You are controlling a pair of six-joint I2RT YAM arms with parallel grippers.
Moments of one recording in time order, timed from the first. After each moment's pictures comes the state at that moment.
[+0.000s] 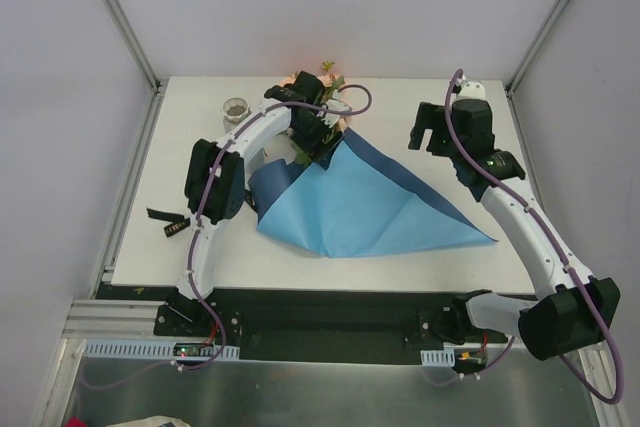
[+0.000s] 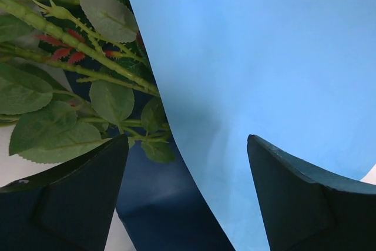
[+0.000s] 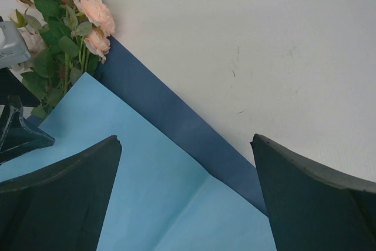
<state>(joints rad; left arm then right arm) -0.49 2.25 2.04 -0.95 0.39 0.32 0.31 1.21 1.15 -0.44 0.21 0.27</state>
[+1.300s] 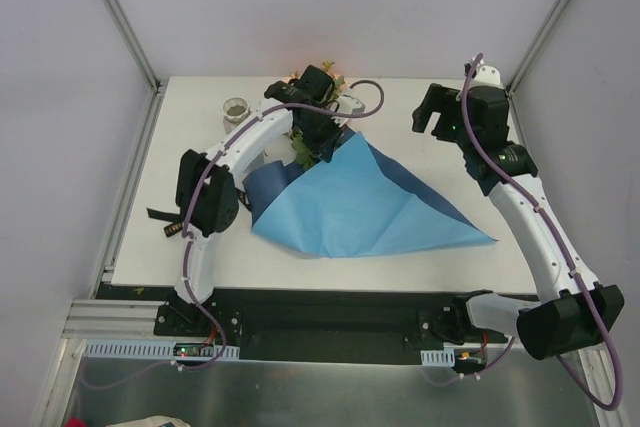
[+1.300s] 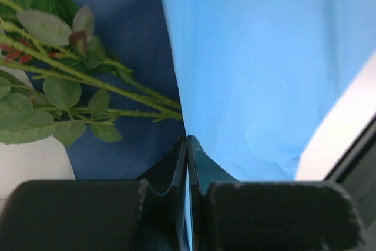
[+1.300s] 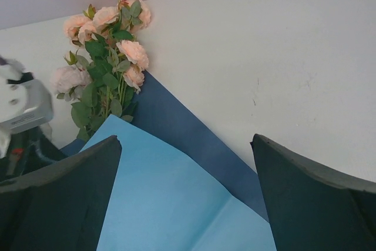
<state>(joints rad) -0.54 2.16 2.02 -1.02 0.43 0.29 0.27 1.21 1.25 -0.42 0.12 0.32</state>
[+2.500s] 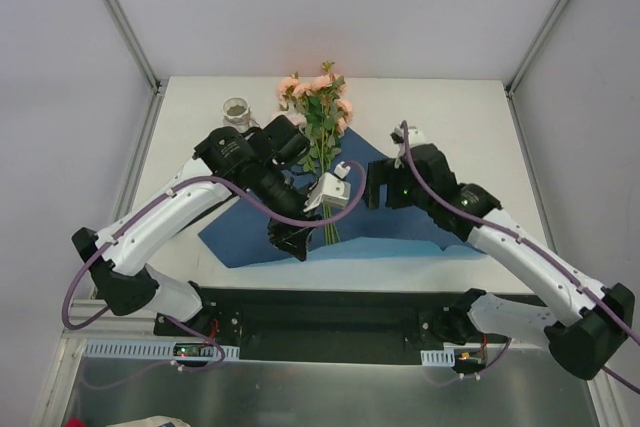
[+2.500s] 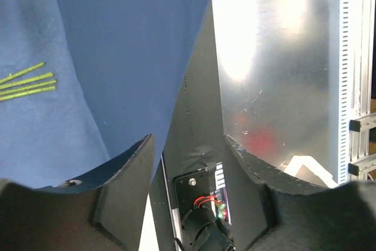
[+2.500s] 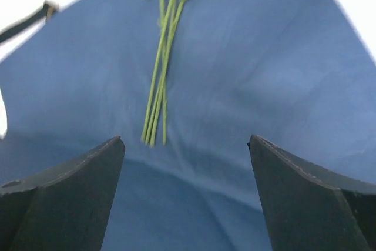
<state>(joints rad) -0.87 1.43 1.66 -1.42 0.78 0.50 0.65 1.12 1.02 -0.53 0.09 0.40</state>
